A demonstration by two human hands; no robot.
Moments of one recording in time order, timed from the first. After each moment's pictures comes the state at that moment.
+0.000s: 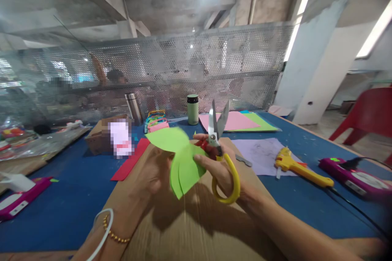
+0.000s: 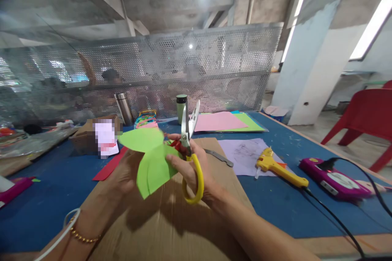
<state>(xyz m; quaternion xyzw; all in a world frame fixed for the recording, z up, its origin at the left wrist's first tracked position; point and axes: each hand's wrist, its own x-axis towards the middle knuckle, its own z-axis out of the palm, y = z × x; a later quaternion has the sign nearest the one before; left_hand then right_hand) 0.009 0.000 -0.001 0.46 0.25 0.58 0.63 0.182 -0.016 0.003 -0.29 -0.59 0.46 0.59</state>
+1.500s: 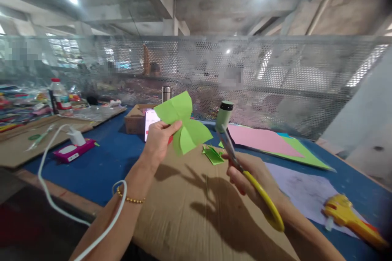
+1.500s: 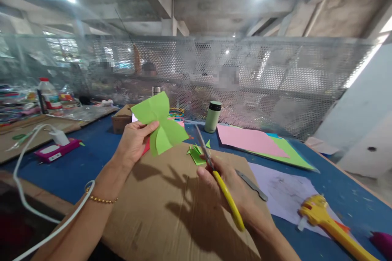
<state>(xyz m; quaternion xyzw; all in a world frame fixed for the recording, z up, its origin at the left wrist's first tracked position) -0.060 0.030 0.028 0.38 0.30 0.76 0.43 0.208 0.008 0.007 -0.40 -0.83 0.20 0.33</state>
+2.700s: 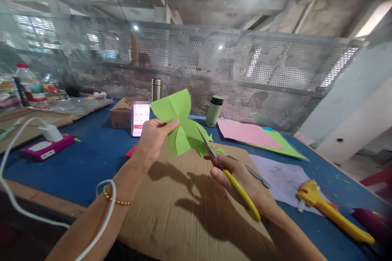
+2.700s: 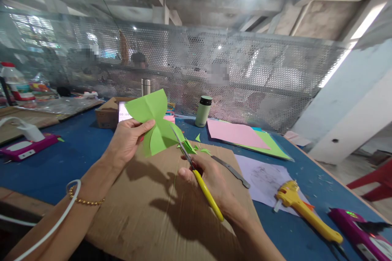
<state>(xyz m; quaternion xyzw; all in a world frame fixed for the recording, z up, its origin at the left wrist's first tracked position) -0.048 0.029 0.013 0.41 0.33 0.73 0.45 0.199 -0.004 0.009 -0.40 -0.85 0.20 0.29</state>
